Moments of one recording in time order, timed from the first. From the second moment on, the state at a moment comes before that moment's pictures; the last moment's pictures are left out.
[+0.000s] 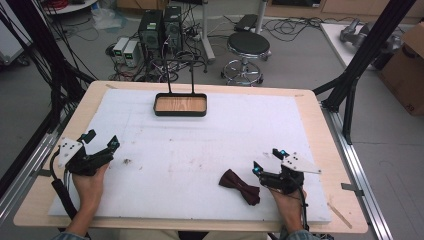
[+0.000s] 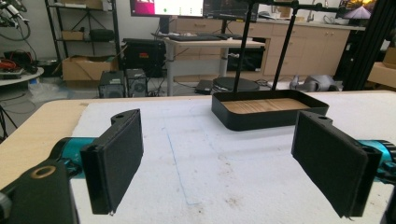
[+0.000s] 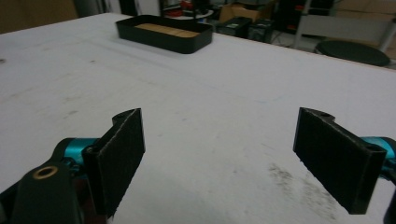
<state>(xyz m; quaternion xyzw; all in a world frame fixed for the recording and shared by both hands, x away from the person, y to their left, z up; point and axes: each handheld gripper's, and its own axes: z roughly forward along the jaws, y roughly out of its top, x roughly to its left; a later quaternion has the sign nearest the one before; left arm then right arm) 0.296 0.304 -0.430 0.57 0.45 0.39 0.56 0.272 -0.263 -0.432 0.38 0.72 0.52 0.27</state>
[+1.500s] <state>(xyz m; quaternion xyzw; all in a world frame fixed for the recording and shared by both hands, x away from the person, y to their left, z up) 0.298 0.304 -0.431 0.57 0.46 0.39 0.56 0.262 -0.211 -0.430 0.26 0.85 0.44 0.13</state>
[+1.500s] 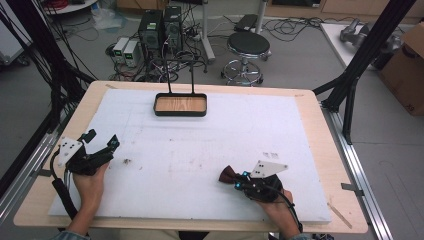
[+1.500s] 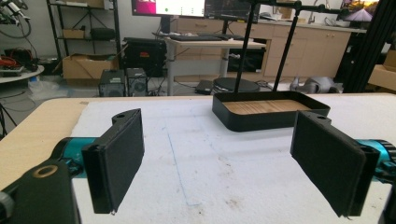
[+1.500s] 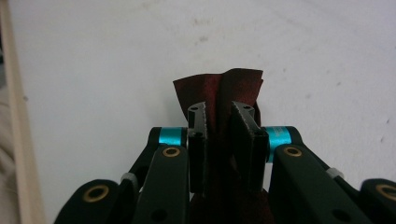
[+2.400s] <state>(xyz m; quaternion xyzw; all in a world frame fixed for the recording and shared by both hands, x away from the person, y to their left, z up) 0.299 0.302 -0.431 0.57 0.45 0.38 0.57 0.355 -0.178 -0.353 0.26 0.82 0.50 0.13</state>
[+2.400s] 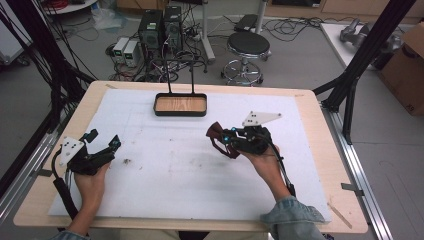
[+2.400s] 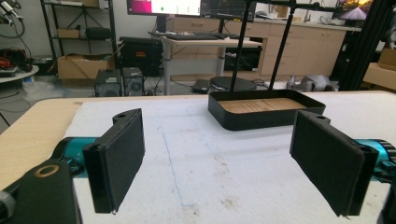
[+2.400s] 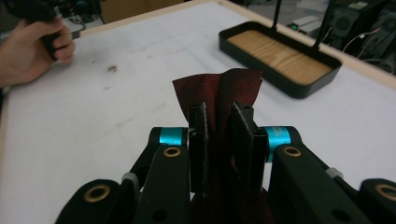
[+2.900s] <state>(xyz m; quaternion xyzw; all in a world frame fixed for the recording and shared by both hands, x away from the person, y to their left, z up) 0.299 0.305 -0.431 0.56 0.45 0.39 0.57 0.422 -0.135 -0.319 0.25 0.81 0.50 0.17</state>
